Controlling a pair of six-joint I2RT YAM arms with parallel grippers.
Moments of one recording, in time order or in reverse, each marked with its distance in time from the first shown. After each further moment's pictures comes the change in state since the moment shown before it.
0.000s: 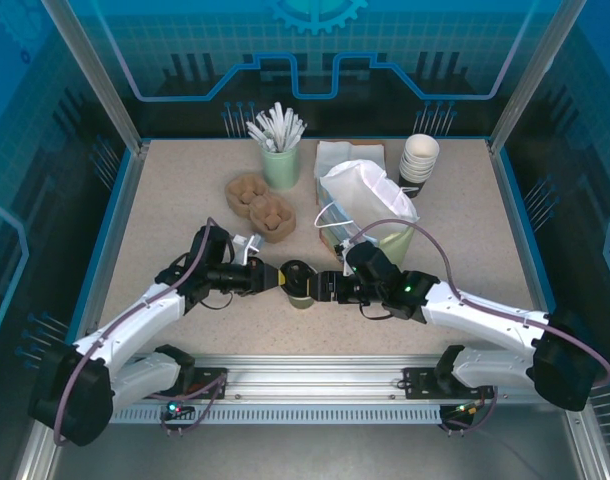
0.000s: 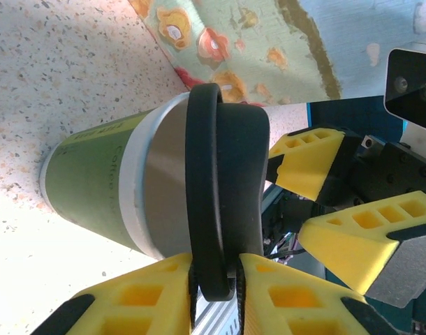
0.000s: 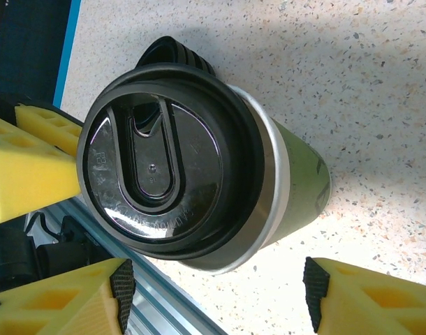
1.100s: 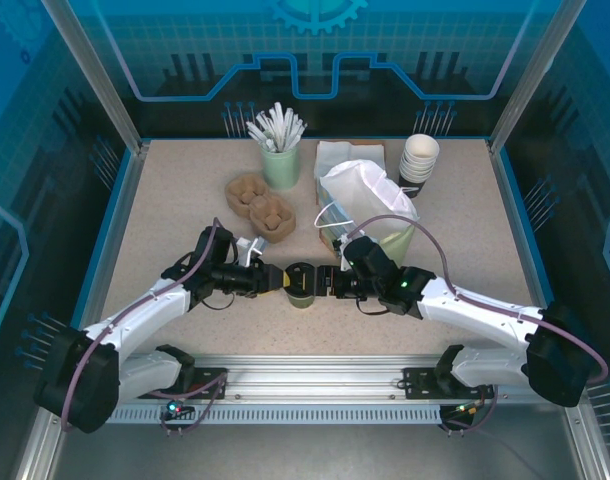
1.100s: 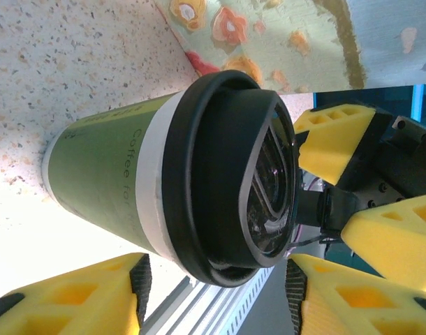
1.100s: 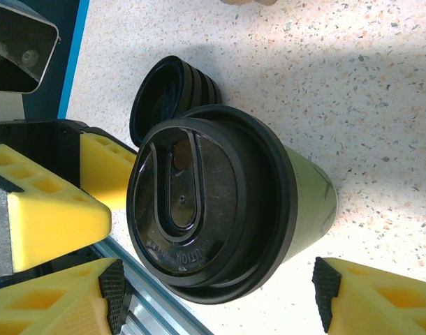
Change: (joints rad) left arm 0.006 0.069 -0.012 0.023 0.037 0.030; right arm -0.019 0.037 0.029 0.023 -0.001 -0.005
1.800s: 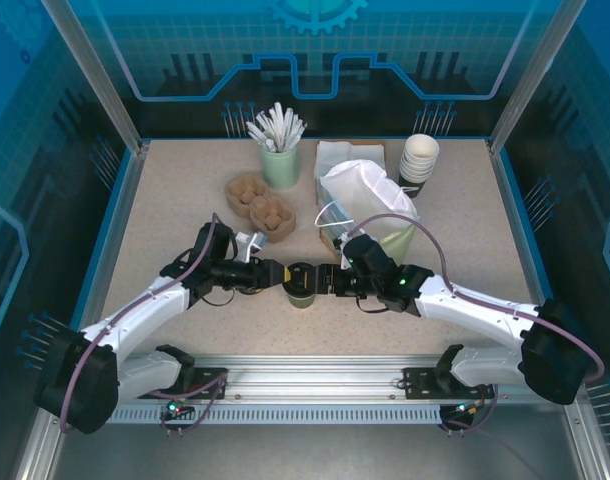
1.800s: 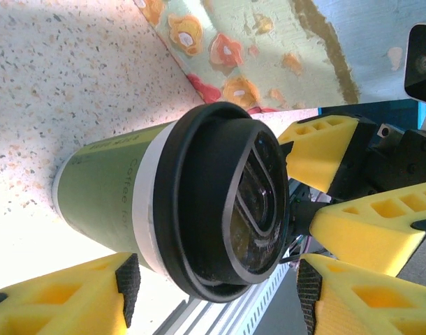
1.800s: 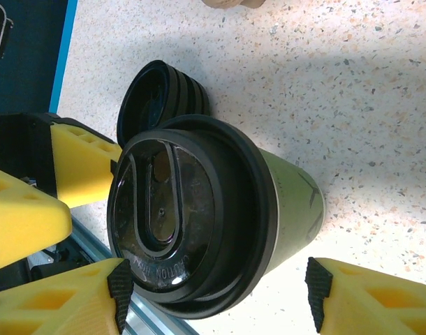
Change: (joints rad) left arm 0.000 0.000 0.039 -0.013 -0.046 0.023; right arm -0.020 0.024 0.005 0.000 -0.003 -0.010
